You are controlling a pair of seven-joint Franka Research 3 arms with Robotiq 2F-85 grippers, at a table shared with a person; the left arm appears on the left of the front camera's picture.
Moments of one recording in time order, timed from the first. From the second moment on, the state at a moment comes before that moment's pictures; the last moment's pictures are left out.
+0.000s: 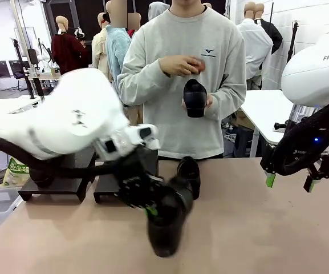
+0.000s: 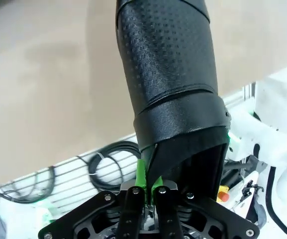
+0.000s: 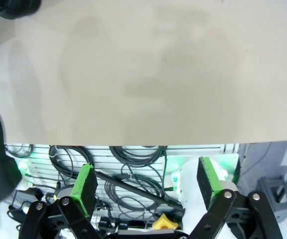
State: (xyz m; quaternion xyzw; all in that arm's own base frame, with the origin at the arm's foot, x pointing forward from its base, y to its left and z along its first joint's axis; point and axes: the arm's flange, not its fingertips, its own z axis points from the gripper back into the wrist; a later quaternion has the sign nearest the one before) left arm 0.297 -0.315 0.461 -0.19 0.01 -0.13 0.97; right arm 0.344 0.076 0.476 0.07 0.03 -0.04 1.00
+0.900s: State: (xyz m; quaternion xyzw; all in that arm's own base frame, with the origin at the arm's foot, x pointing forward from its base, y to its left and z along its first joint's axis) left arm 0.347 -0.209 0.483 -0.16 -0.06 -0.14 0.98; right arm 0.344 0.076 0.476 0.07 0.03 -0.04 1.00
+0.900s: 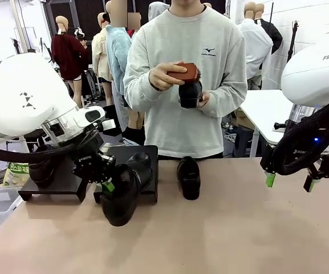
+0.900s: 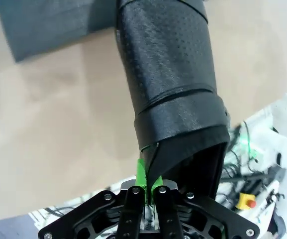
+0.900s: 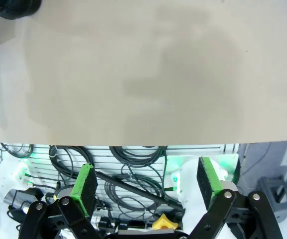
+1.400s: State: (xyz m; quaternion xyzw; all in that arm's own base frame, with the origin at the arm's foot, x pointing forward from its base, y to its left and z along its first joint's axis) left arm 0.410 -0.100 0.518 -0.04 -0.24 -0.08 0.97; right arm 0.344 0.076 0.476 0.07 0.03 -0.04 1.00
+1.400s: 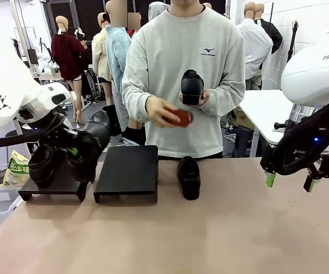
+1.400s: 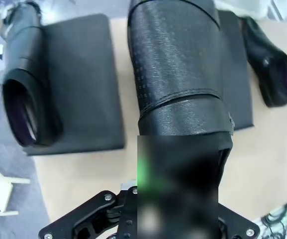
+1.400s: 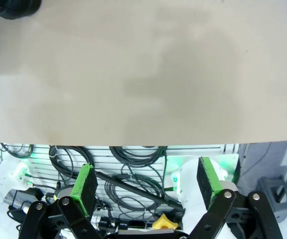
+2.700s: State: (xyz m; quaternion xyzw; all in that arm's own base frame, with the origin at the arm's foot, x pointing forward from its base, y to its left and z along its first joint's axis) left arm 0.471 -0.050 0.476 -0.04 -0.22 0.00 0.98; right arm 0.344 0.076 0.476 0.07 0.03 -0.04 1.00
